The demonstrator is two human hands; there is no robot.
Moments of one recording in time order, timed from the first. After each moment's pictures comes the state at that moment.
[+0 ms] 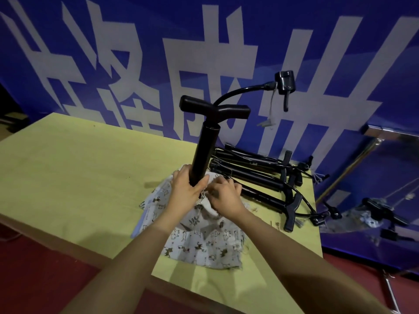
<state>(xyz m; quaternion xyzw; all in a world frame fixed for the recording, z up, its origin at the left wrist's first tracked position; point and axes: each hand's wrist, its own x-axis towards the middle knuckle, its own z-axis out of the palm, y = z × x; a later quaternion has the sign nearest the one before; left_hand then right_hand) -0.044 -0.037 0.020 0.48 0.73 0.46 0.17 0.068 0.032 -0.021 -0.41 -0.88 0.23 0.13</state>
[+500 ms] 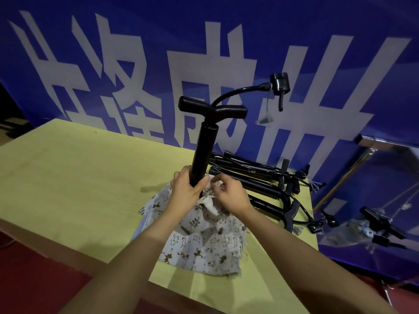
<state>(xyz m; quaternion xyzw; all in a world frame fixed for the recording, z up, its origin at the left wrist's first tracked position) -0.047 -0.034 0.032 0.47 0.73 0.46 0.16 0.074 0.035 0.017 -0.44 -0.79 0.37 0.21</state>
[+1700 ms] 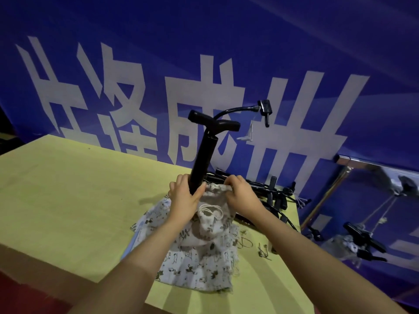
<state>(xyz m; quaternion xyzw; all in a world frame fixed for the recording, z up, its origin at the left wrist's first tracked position) -0.039 -0.019 0.035 0.47 0.75 0.45 0.10 0.109 0.061 0.051 -0.42 -0.86 0.21 0.19</state>
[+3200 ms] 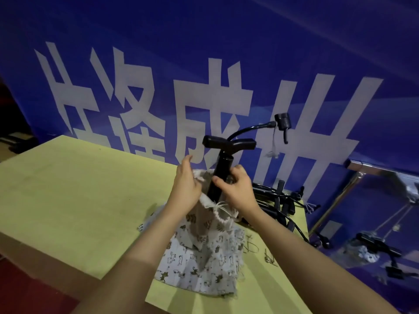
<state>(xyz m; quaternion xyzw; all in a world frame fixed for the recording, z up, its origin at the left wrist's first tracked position) -0.044 -0.028 0.087 0.48 0.74 0.45 0.12 0.080 0.043 0.077 -0.37 -0.74 0.39 0.39</state>
